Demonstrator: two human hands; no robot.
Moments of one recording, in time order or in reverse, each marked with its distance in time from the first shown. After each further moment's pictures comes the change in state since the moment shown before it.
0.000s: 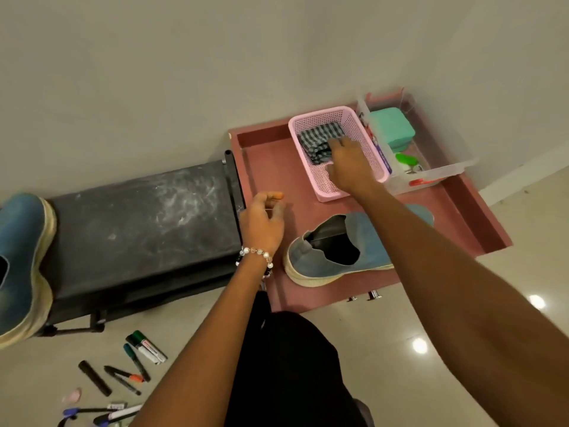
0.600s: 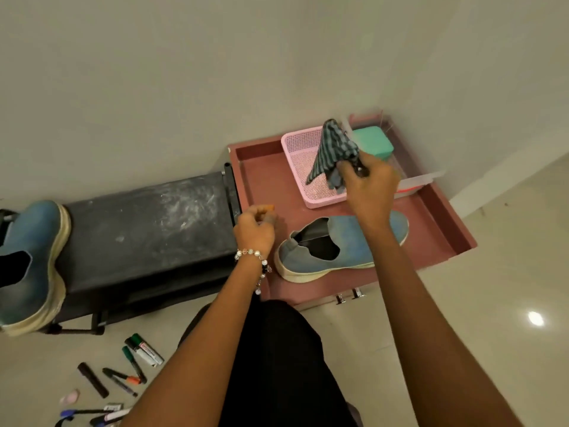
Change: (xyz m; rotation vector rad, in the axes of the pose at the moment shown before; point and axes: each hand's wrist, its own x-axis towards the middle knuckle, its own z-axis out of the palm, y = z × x) left_hand -0.023 0.017 -0.010 -0.161 -0.022 -0.215; right_hand -0.096 -0.012 -0.069 0.682 0.569 0.175
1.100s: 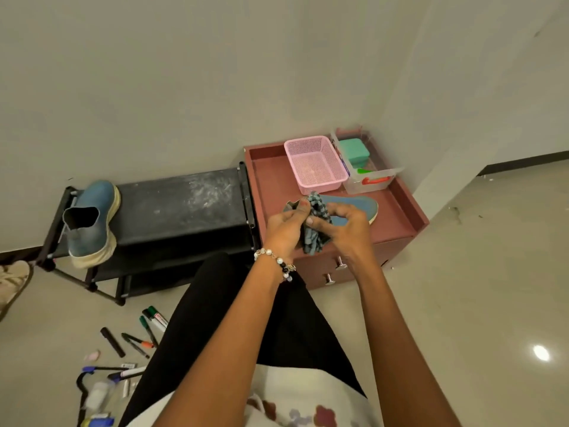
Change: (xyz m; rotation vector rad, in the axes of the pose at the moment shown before) left_hand -0.195 0.053 -0.025 -0.438 -0.264 -0.141; right_hand -0.160 -0.054 -0.115 0.354 -0.398 0.235
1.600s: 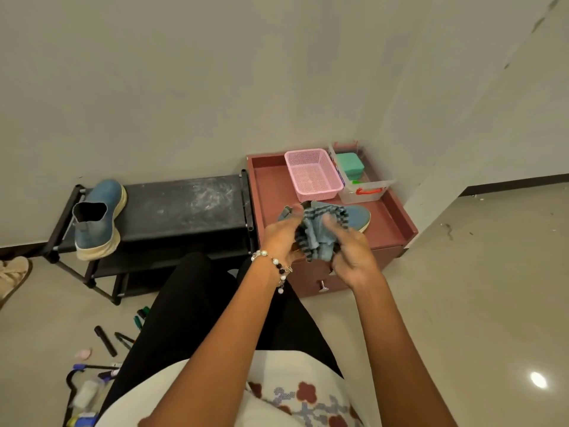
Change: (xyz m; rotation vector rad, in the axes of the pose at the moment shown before) left_hand -0.026 -0.005 -0.003 -0.113 0.016 -0.128; right_hand -0.038 -0.011 -0.012 0.750 -0.092 0.378
